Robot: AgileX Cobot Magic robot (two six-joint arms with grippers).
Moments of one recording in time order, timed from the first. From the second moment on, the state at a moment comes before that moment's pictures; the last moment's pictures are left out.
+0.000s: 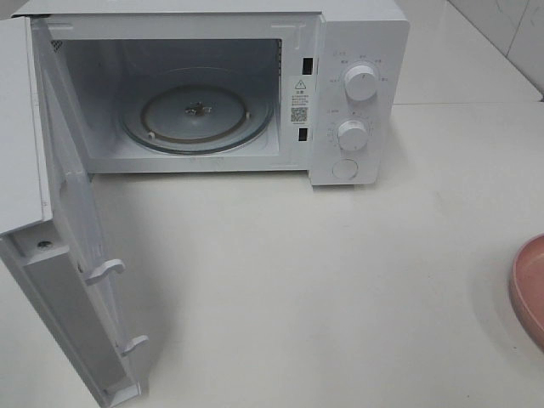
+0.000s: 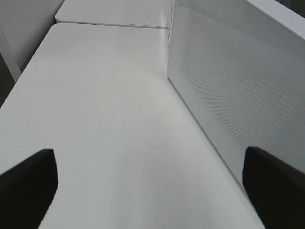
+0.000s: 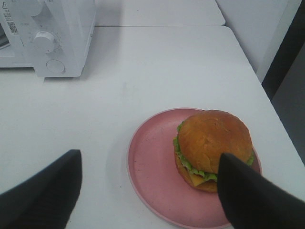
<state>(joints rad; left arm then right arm) 0.06 0.00 -0.50 -0.06 1.04 0.01 0.05 0.00 -0.51 -0.07 1.01 0.10</state>
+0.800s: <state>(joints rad) 0.06 0.13 -0.53 -0.05 0.94 0.01 0.05 0.00 -0.51 -0.07 1.01 0.10</state>
